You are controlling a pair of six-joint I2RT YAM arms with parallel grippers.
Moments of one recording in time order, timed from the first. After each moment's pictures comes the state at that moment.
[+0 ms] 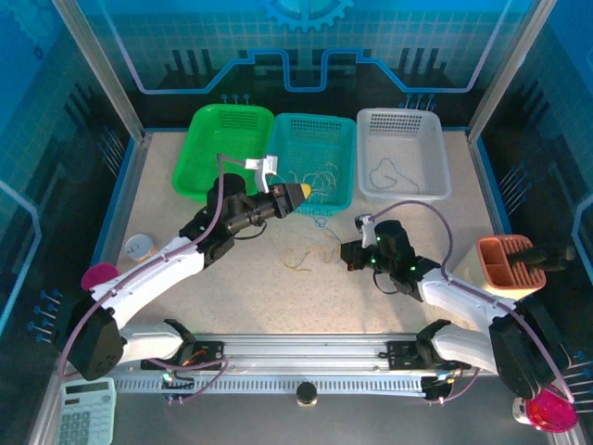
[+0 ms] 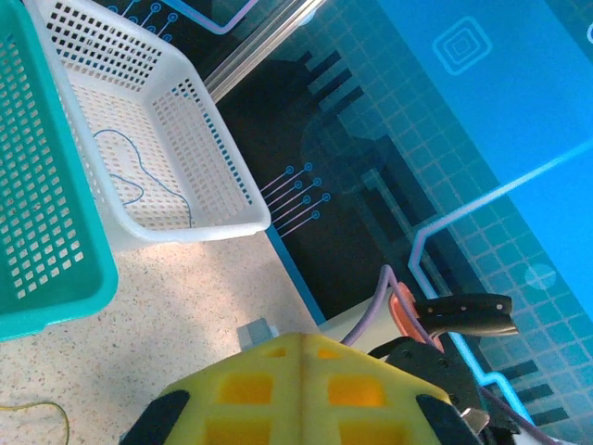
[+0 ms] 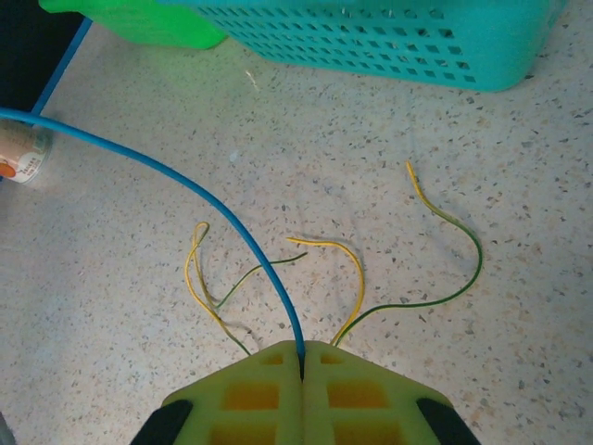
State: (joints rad) left arm -0.59 1.24 0.91 0.22 0.37 -0.84; right arm 0.51 1.10 0.44 0.06 -0.27 0.45
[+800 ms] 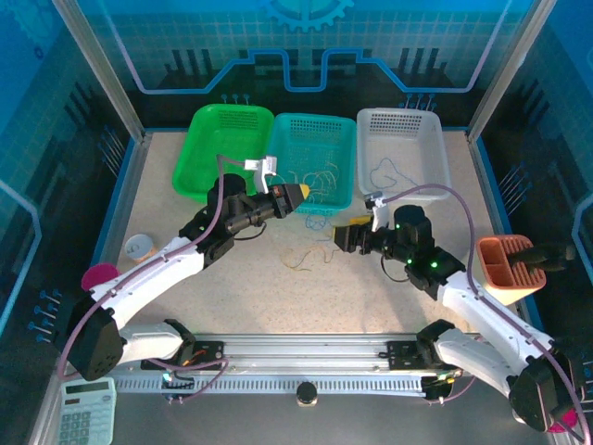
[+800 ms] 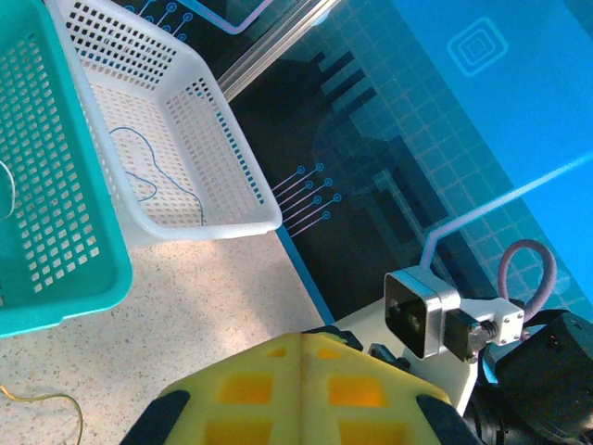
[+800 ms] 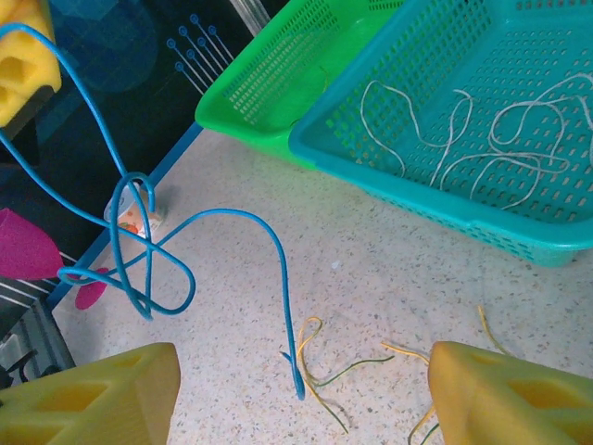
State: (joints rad) left arm -0.59 1.24 0.91 0.21 0.36 -0.84; right arm 0.49 0.93 0.62 -0.08 -0.35 0.40
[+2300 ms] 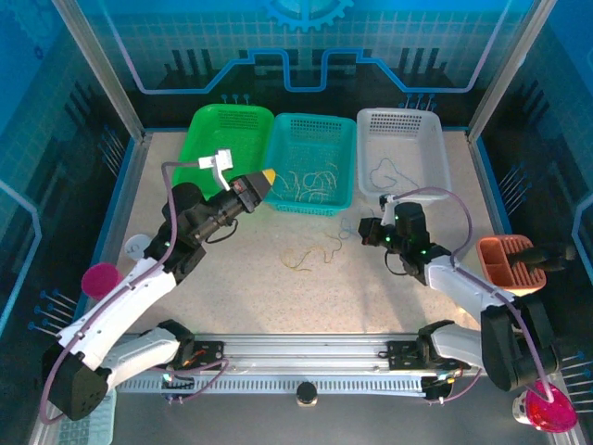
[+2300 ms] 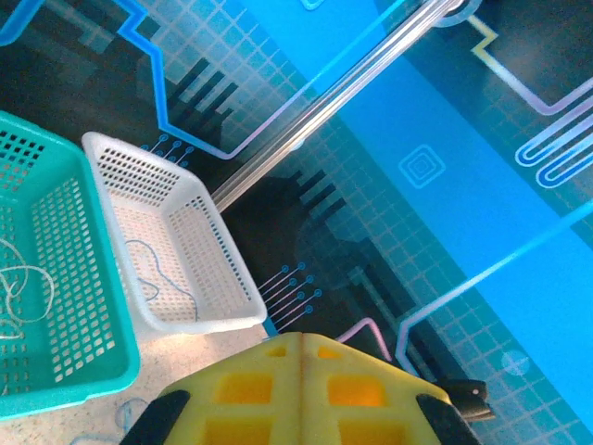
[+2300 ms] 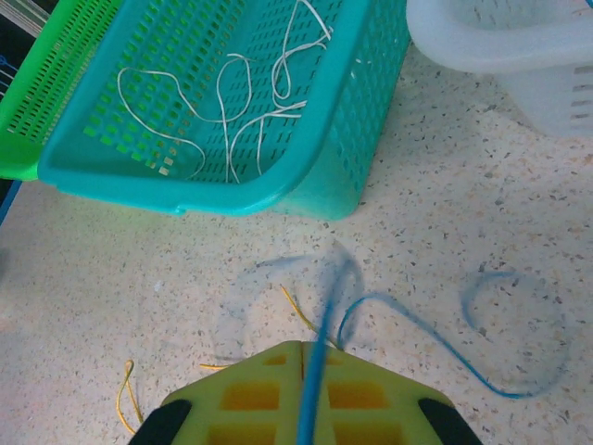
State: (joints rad) left arm -0.48 1.00 0.82 0.23 0.29 -0.87; right arm 0.30 1.17 0.52 0.08 -0.25 0.48
